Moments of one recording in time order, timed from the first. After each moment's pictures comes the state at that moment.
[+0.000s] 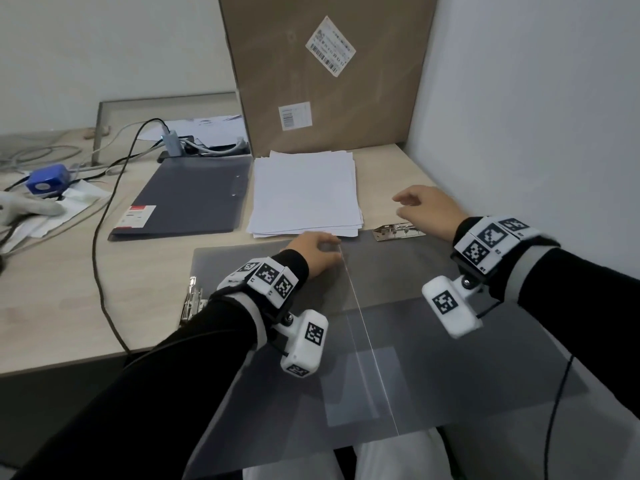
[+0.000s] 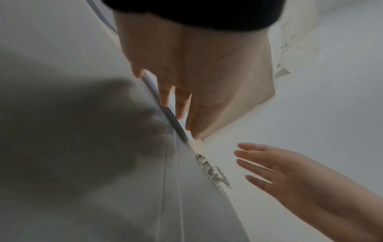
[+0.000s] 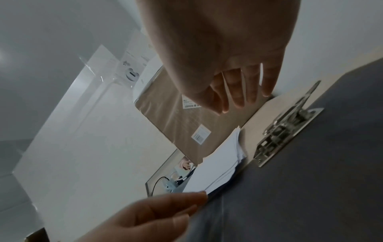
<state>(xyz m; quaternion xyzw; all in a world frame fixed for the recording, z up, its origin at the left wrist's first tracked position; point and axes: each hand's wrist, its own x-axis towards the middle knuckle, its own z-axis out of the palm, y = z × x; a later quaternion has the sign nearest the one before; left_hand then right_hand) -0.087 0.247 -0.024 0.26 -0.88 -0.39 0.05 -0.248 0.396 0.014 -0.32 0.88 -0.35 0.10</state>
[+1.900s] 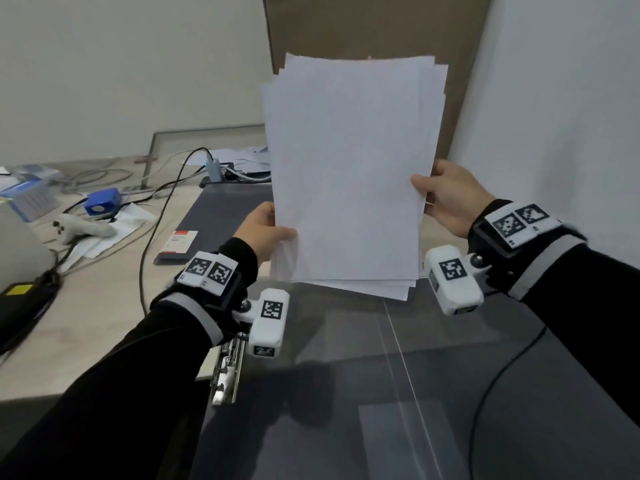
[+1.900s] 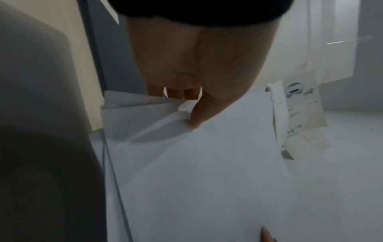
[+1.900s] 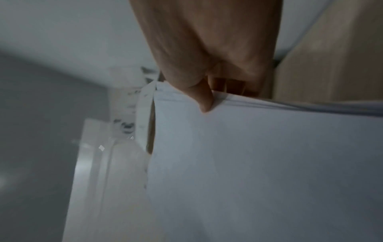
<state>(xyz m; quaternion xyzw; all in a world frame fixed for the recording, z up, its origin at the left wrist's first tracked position) -0.037 0.150 0.045 0.31 -0.69 -0.61 0.23 -0.247 0.329 0.078 -0.23 0.64 -0.68 0.25</state>
